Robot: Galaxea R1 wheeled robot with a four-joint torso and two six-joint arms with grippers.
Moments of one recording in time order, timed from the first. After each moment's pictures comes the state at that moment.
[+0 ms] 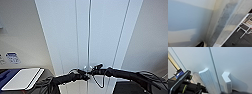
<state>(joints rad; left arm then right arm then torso) 0.45 2.98 -2.29 0.20 0.25 -0.11 -0.38 2.90 -2.04 -0.21 -0.20 0.16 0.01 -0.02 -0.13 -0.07</state>
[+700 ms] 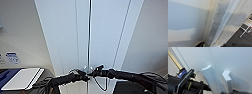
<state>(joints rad) 0.46 2.94 -2.19 0.22 0.24 -0.11 -0.40 2.84 -1.91 -0.23 -0.20 0.18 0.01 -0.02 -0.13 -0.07</state>
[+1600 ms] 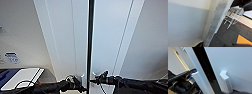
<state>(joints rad) 0.54 2.61 -1.60 0.34 0.31 -0.13 -0.50 2.65 -1.60 -0.27 -0.10 0.18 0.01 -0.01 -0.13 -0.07</state>
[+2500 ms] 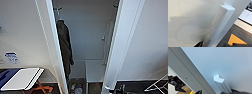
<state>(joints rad) 0.79 2.04 -1.07 0.47 0.11 -0.10 -0.69 2.25 -1.17 -0.27 0.03 0.16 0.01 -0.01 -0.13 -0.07</state>
